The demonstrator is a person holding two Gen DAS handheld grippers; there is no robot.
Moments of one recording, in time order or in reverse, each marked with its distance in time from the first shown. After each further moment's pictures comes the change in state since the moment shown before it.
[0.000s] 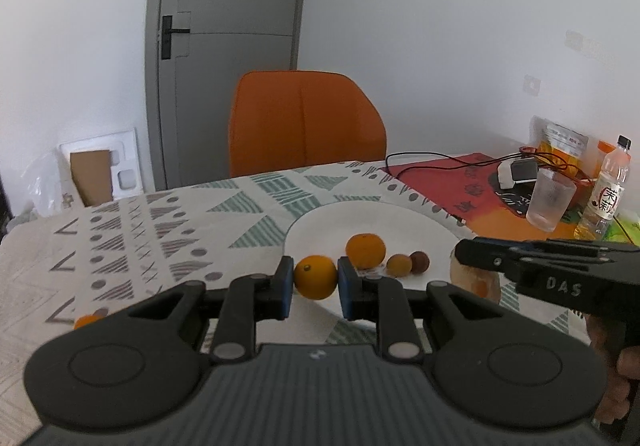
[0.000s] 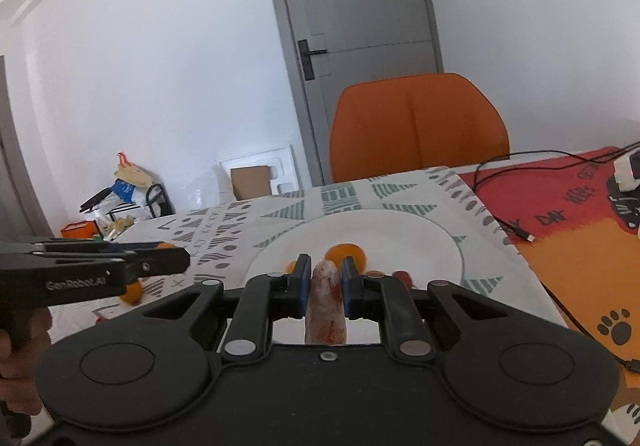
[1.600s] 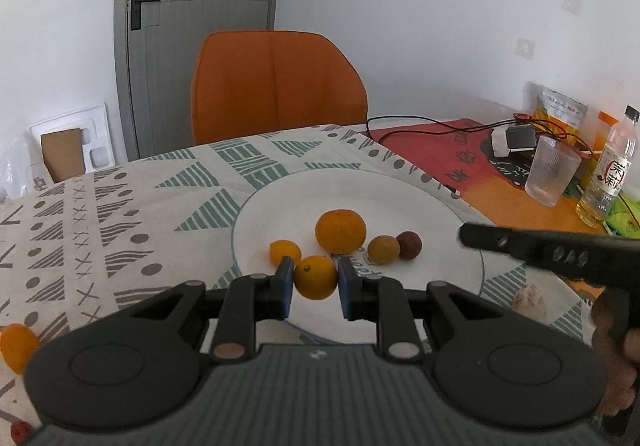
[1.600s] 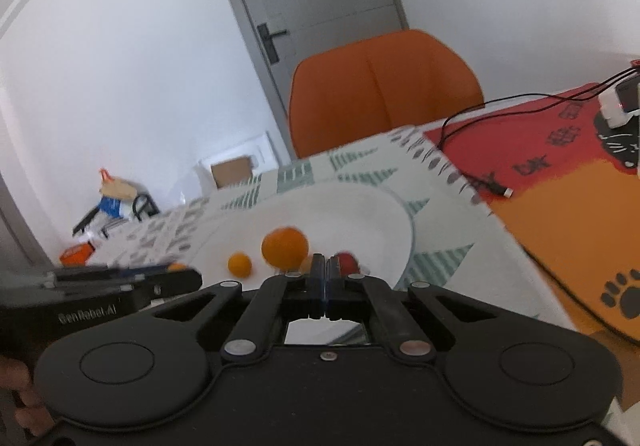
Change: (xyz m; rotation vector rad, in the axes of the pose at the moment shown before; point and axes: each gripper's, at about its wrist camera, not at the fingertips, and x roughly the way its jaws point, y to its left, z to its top) left arm 0.065 -0.018 -0.005 0.015 0.099 -0.052; right arm 0.024 -0.057 -0.005 0.163 0.043 -0.005
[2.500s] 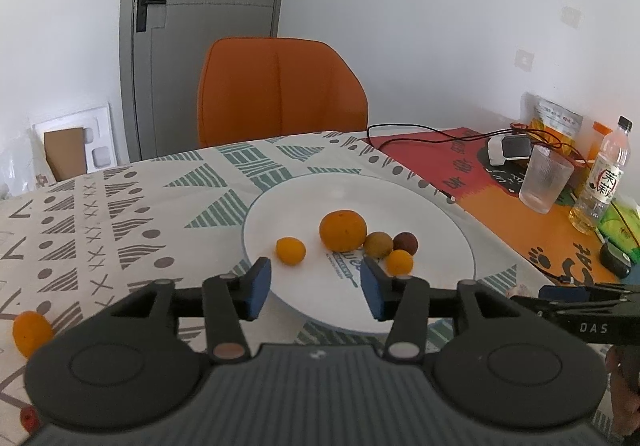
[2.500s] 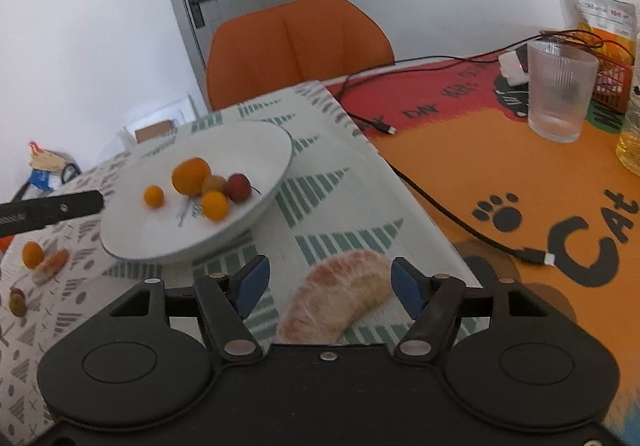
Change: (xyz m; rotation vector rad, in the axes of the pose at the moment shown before) left arm -0.020 0.005 -0.005 -0.018 -0.019 -0.006; right arm -0.033 -0.021 -0.038 -0.005 0.142 -0.264
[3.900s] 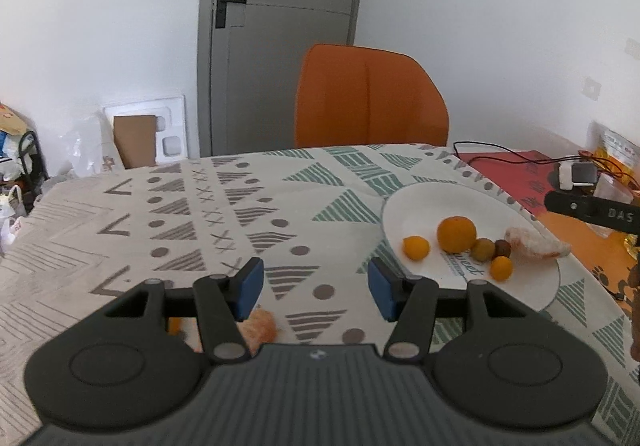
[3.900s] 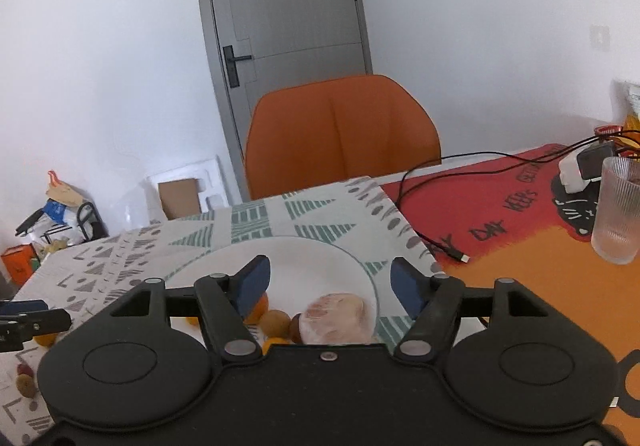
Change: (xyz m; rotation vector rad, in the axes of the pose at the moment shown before) left arm -0.035 0.074 -0.008 -0.098 -0.021 0.185; right arm 0.020 0.054 0.065 -0.060 -0.220 0.094
